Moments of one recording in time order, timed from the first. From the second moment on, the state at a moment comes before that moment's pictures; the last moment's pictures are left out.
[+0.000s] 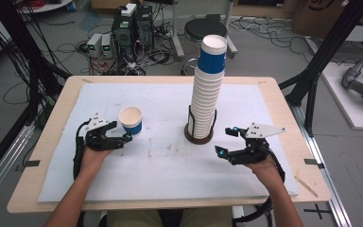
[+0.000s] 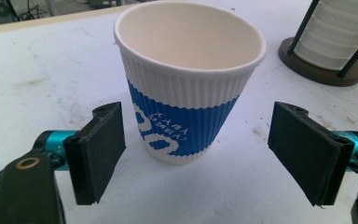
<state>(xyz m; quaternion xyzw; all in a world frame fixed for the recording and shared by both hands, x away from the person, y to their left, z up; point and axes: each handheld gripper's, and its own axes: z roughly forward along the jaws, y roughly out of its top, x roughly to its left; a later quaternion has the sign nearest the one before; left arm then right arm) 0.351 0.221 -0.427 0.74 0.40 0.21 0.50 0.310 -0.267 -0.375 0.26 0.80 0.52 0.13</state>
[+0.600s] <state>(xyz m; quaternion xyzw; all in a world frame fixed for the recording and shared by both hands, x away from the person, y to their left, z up) 0.329 0.236 -0.399 0.68 0.36 0.23 0.60 0.317 -0.269 -0.377 0.27 0.80 0.52 0.14</state>
